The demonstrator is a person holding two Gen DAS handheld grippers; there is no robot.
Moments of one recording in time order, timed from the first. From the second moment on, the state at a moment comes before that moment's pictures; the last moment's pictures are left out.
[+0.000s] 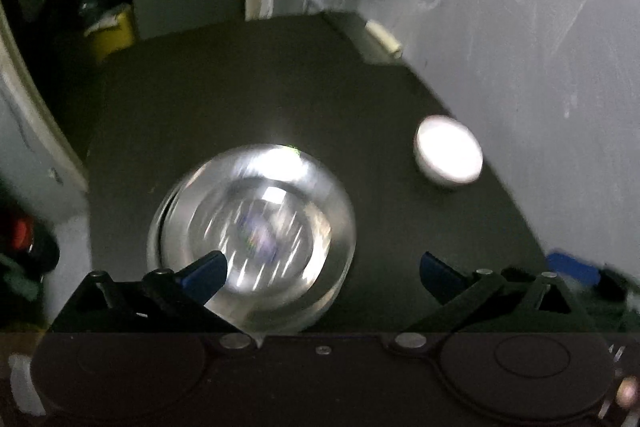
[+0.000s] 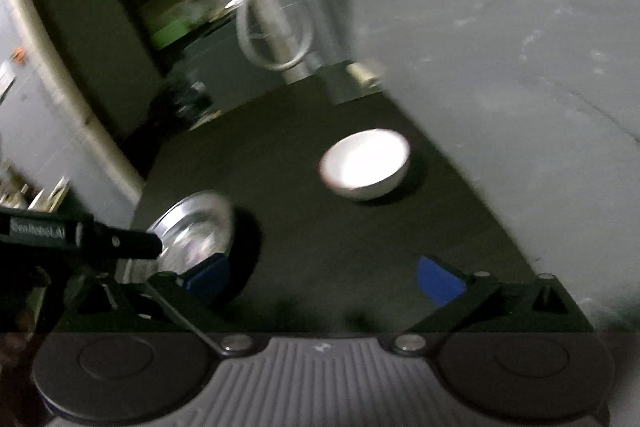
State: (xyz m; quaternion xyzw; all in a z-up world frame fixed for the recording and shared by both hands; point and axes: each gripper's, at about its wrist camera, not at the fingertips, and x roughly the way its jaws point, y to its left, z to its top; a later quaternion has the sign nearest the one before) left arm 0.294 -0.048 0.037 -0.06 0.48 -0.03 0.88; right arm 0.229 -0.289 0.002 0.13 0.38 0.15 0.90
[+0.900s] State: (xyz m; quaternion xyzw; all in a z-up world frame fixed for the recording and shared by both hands) left arm 0.468 -0.140 -0.022 0.04 0.49 -0.07 0.87; right arm 0.336 -0.303 -0.054 0.24 0.36 0.03 0.90
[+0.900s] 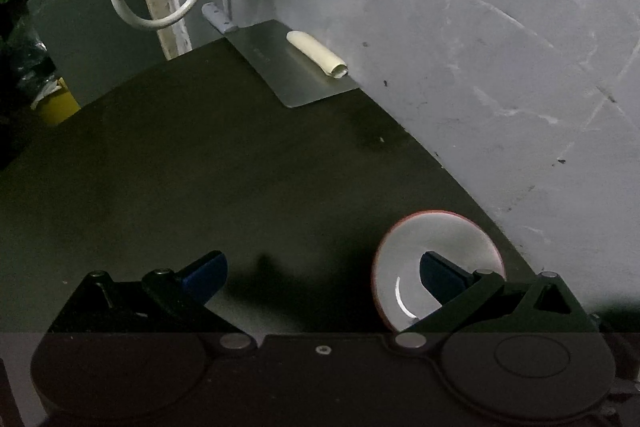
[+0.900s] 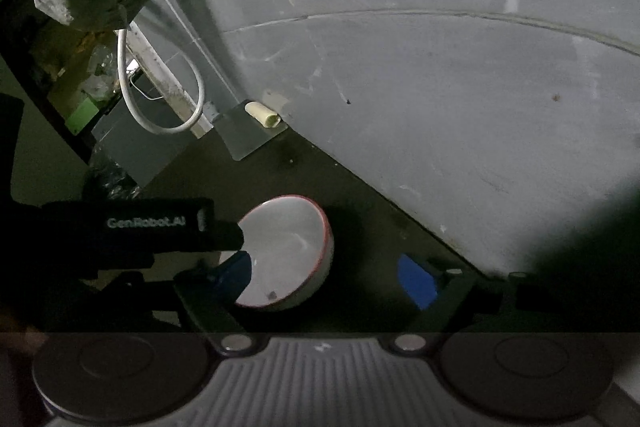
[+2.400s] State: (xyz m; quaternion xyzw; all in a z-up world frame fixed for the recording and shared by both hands) left arm 0.470 -0.152 -0.036 0.03 0.52 -0.12 0.85; right arm 0.355 -0.294 -0.063 0.23 0.38 0.05 0.89
